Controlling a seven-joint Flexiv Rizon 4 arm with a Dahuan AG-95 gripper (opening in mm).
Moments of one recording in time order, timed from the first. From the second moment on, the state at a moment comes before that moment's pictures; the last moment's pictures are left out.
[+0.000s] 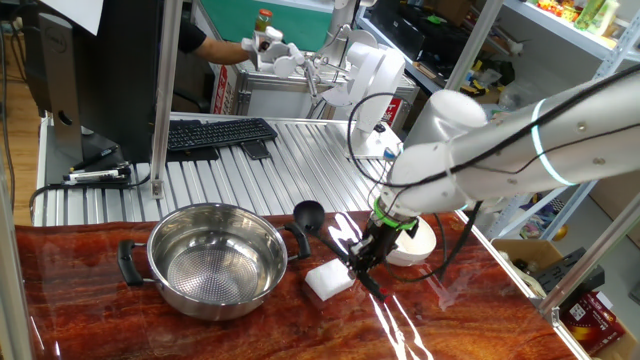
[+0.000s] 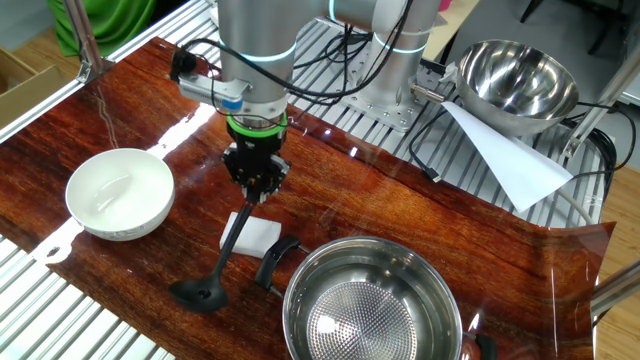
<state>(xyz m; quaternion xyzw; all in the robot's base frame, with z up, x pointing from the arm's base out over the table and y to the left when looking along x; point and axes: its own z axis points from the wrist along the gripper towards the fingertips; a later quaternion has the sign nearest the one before) 0.514 -0.051 0.083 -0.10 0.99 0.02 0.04</state>
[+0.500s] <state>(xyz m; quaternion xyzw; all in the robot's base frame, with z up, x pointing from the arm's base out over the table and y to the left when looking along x) 0.509 -0.039 0.119 -0.09 0.99 0.02 0.04</state>
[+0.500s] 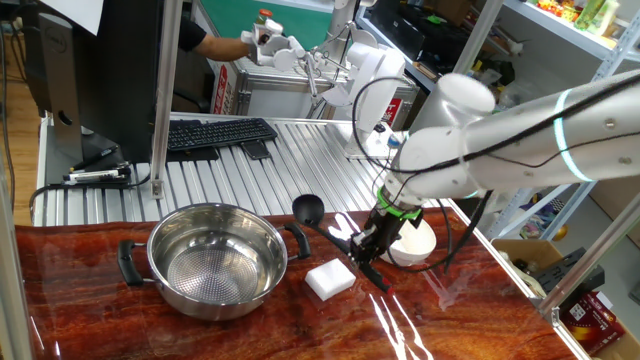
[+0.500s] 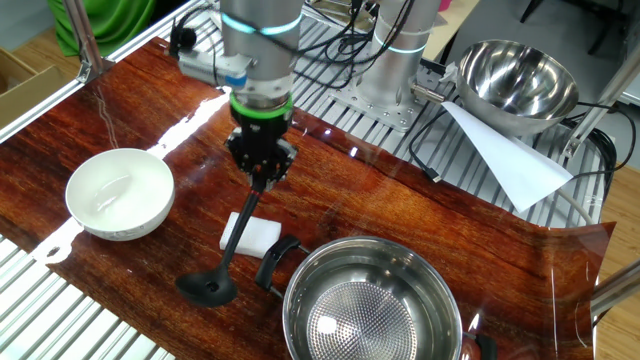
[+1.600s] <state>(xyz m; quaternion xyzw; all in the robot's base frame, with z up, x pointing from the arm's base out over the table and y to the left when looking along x) 0.477 0.025 0.193 -0.06 1.00 0.01 -0.01</state>
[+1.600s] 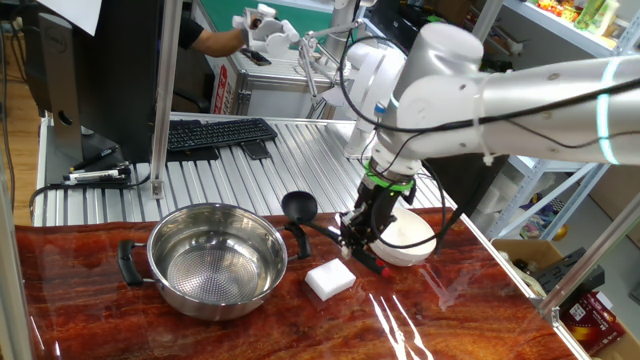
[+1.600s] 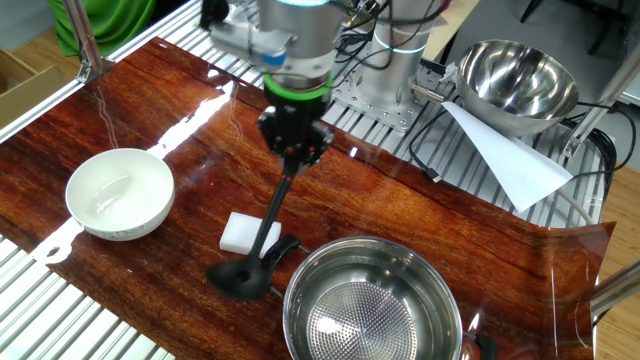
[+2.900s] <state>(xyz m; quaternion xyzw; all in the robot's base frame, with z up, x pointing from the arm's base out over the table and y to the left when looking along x) 0.422 0.091 0.219 -0.03 1.00 0.00 -0.05</state>
